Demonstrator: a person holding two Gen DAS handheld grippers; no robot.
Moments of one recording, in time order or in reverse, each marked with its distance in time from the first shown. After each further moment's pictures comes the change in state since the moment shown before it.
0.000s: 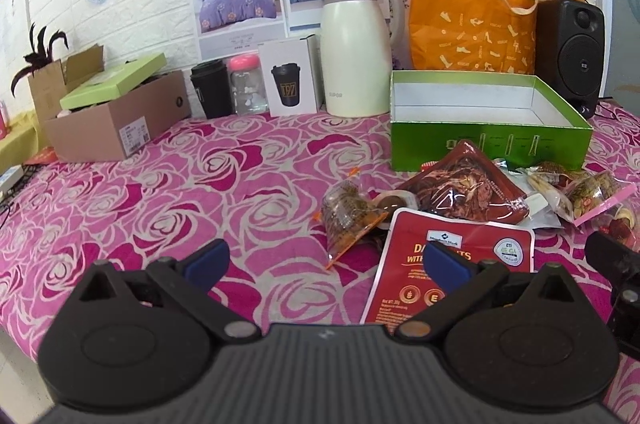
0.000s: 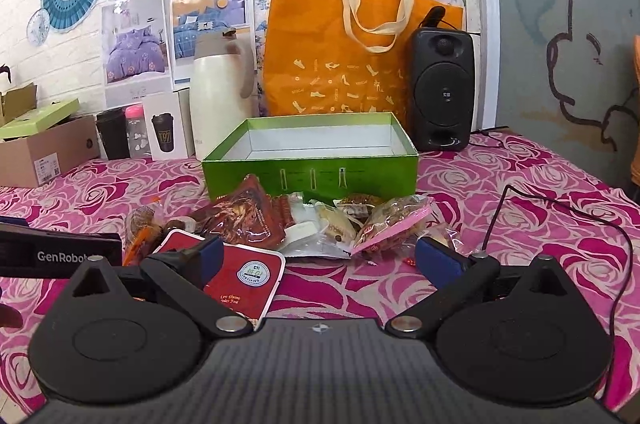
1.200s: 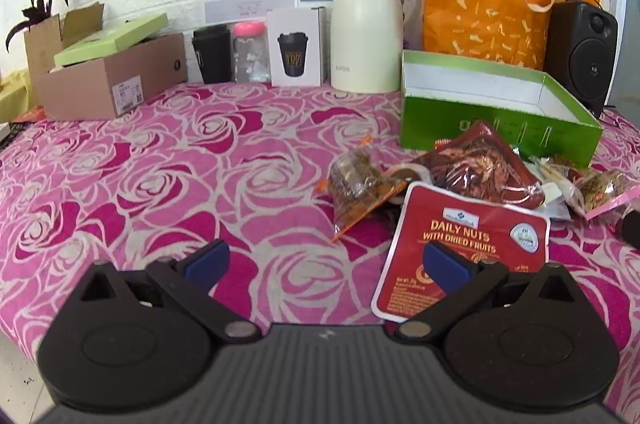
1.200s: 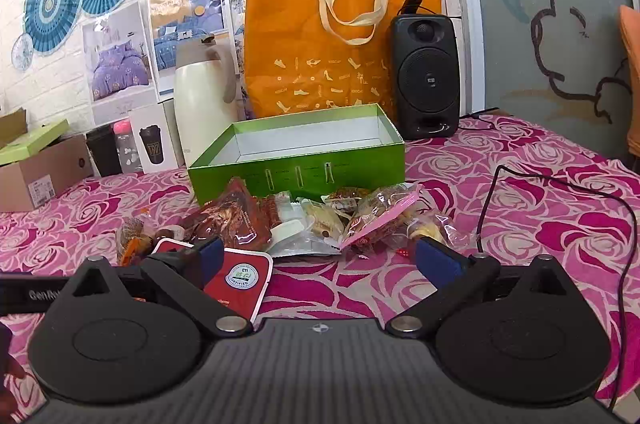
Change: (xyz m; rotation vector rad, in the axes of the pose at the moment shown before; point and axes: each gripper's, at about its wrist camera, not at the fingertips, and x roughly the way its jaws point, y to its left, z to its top) left arm 0.022 0.022 -0.021 -0.094 0.046 -0.044; right arm 0.004 -0.007 -0.006 0.079 -0.005 -0.014
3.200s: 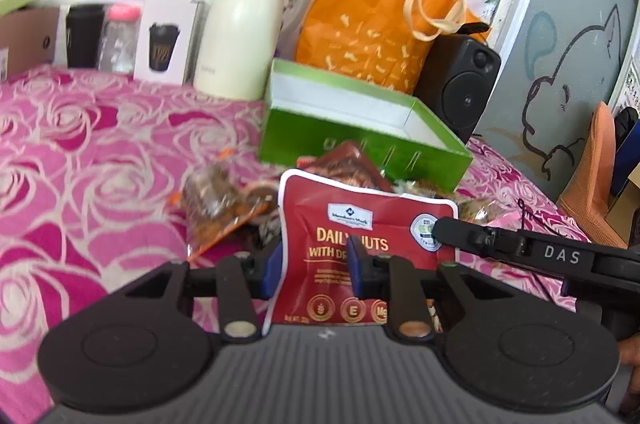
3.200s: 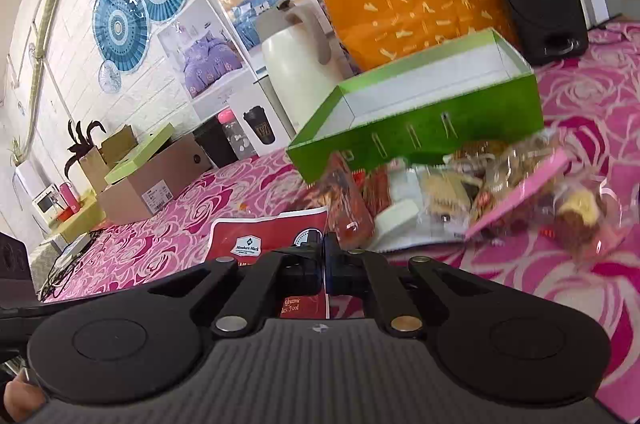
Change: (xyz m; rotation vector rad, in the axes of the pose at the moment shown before) left arm 0.023 0.001 0.011 -0.060 -0.029 -0.501; right arm 0.070 -0.022 0.012 0.172 0.164 0.475
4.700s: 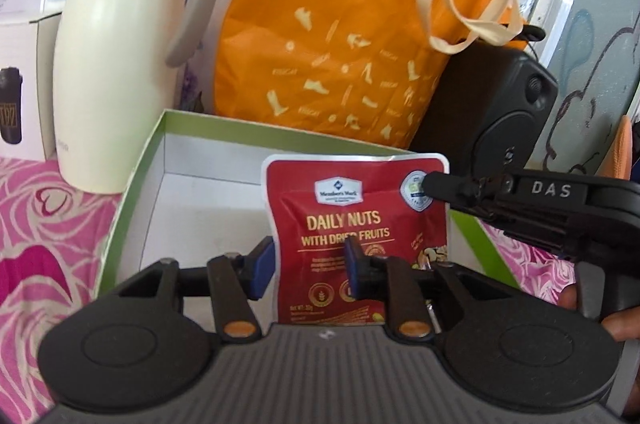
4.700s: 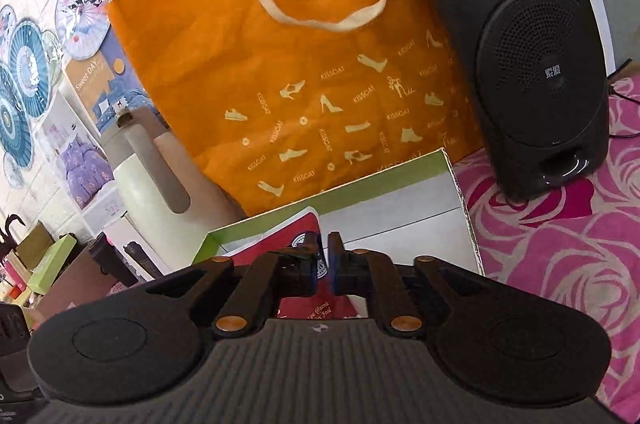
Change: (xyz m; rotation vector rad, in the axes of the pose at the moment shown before) left arm 0.225 -0.032 0.139 0.014 0.061 -0.056; right arm 0.133 -0.121 0.164 0.111 -0.062 -0.138
